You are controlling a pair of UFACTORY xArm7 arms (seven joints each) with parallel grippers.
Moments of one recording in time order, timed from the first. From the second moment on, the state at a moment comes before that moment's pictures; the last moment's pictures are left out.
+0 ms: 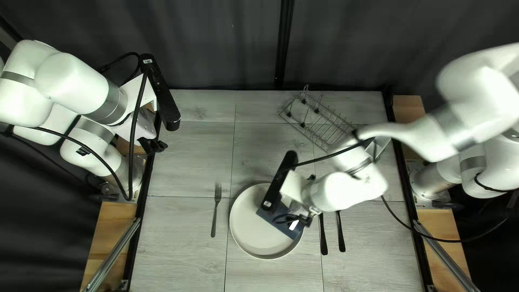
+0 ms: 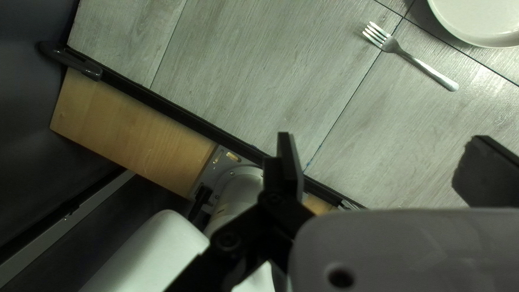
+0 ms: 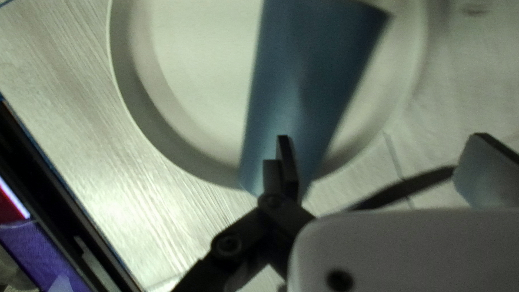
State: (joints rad) left arm -0.25 -1.01 0.02 0.72 0.23 1.61 -0.74; right arm -0.15 -0.04 0.44 0.91 -0.30 0.79 0.93
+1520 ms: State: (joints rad) left arm -0.28 -0.79 0.05 0.65 0.23 1.25 -0.76; right arm -0.05 -0.62 0.24 0.73 -0.08 1.16 0.56
